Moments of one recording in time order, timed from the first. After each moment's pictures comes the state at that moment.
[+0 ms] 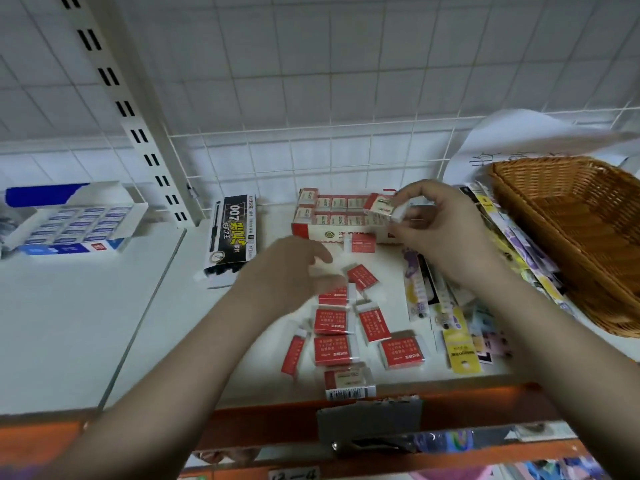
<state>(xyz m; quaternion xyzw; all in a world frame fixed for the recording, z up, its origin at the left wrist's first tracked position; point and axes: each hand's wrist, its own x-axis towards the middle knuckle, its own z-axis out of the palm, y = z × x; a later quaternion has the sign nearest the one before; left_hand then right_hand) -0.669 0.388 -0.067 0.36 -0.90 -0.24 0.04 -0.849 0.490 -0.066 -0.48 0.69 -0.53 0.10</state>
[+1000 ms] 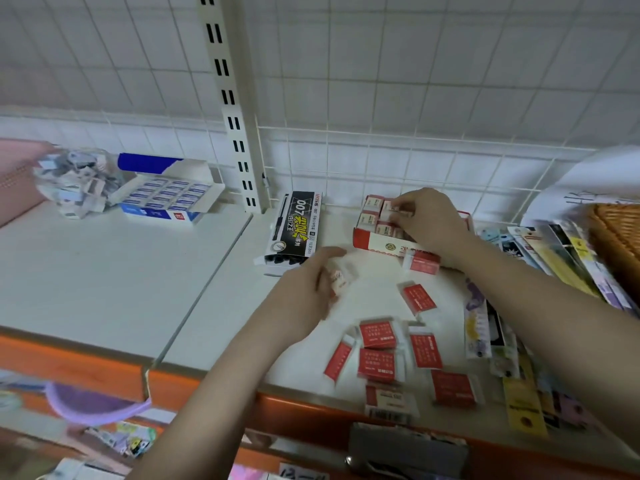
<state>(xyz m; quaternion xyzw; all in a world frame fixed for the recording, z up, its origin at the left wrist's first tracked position) -0.629 0.390 -0.100 0.42 -0.80 -0.37 0.22 -0.857 0.362 -0.086 -0.57 0.77 -0.26 0.06</state>
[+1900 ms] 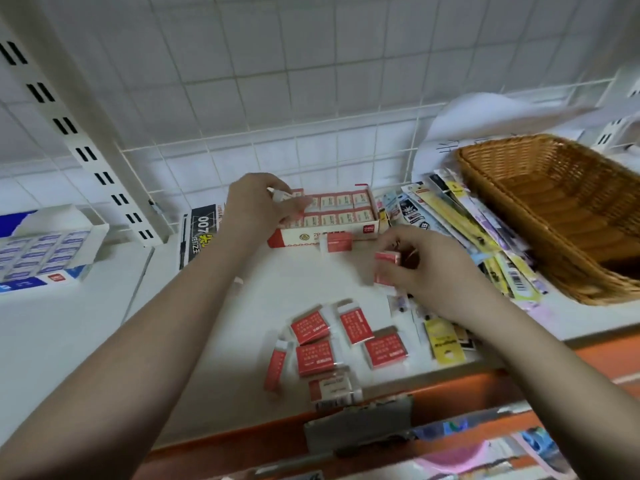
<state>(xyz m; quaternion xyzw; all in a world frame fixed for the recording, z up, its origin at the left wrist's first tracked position) -0.724 0.323 -0.057 0.39 -0.82 -0.31 0.27 -0.833 0.527 -0.080 -0.48 0.77 -0.39 0.13</state>
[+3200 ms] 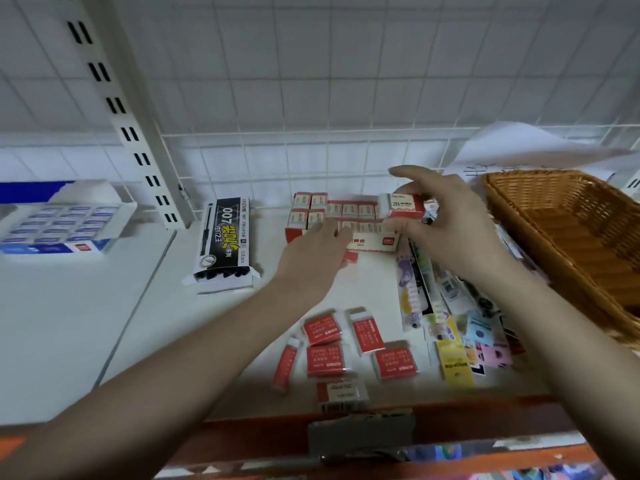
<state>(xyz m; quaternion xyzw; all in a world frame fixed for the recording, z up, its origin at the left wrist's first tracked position) -0.725 0.374 -0.100 0.28 -0.95 0.01 0.10 -0.863 0.488 -0.053 -0.55 0.73 -0.41 -0.02</state>
